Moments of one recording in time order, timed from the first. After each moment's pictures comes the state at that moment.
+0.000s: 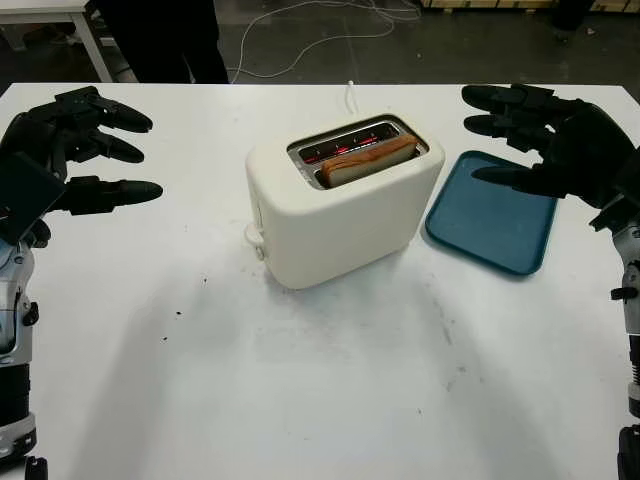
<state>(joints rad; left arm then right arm) -0.34 0.59 0.30 -0.08 -0.08 0.09 -0.32 -0.47 -0.63 -0.17 0.07 0.17 0.08 0.58</state>
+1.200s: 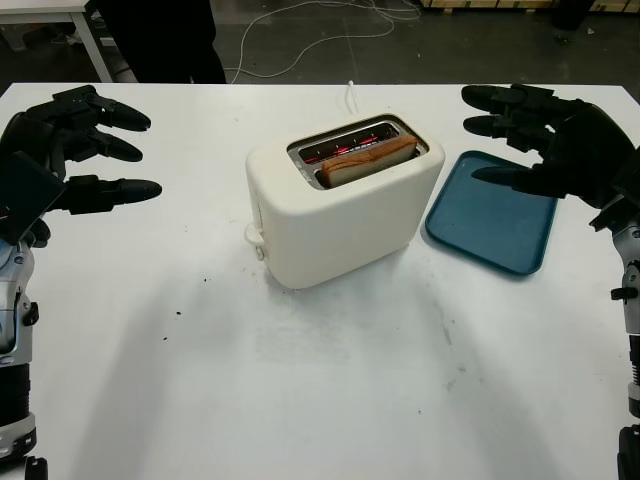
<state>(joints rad) -0.34 0.59 0.30 -0.08 -0.08 0.09 -0.31 -0.47 -0.63 -0.17 0.07 0.17 0.08 0.59</state>
